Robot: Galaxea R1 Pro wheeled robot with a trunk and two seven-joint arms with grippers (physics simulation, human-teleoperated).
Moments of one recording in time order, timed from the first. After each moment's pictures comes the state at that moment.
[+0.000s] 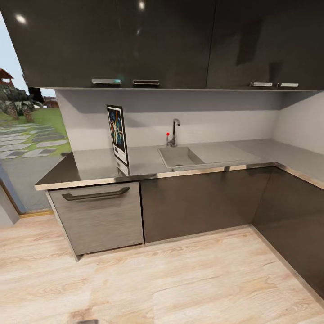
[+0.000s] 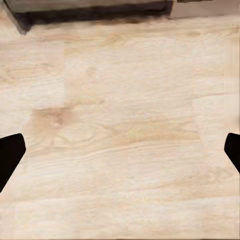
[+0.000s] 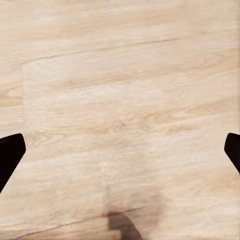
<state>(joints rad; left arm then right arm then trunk) 0.04 0.01 0.11 -0.90 0.00 -0.01 0.00 -0.08 -0.01 0.01 -0.43 0.00 -0.31 0.00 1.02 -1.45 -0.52</state>
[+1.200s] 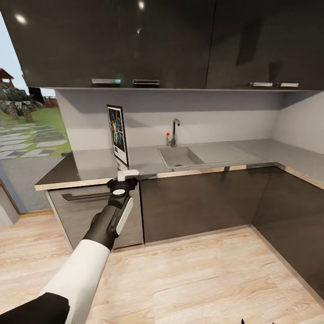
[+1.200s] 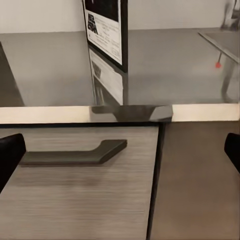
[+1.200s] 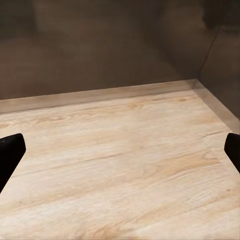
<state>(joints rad) -0.86 -0.17 -0.14 -0.99 0.03 0.40 0.45 0.15 -0.07 -0.14 -0.88 0.00 -0.58 -0.01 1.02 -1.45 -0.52</state>
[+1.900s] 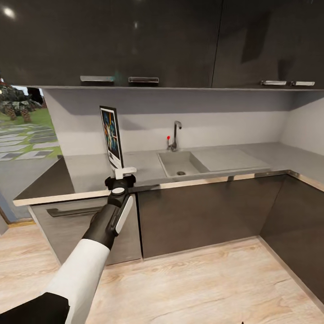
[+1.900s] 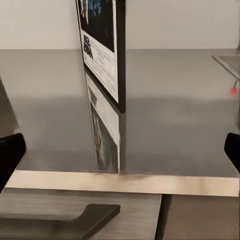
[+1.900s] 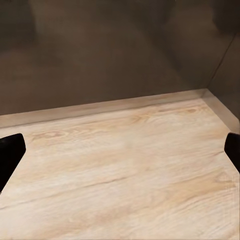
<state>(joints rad) -0.87 -0.17 -0.14 -1.01 0.03 0.39 0.49 0.15 -0.07 -0.14 -0.86 0.00 -0.58 -0.01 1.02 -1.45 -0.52</state>
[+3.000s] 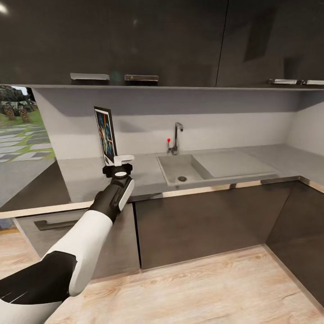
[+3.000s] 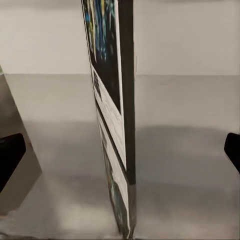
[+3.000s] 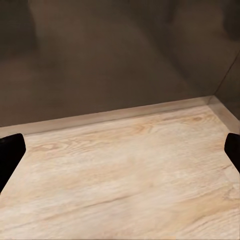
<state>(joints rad) -1.09 -0.17 -0.11 -0.72 0.03 0.31 0.59 0.15 -0.07 -0.14 -0.85 0.00 -0.58 -0.01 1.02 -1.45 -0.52</state>
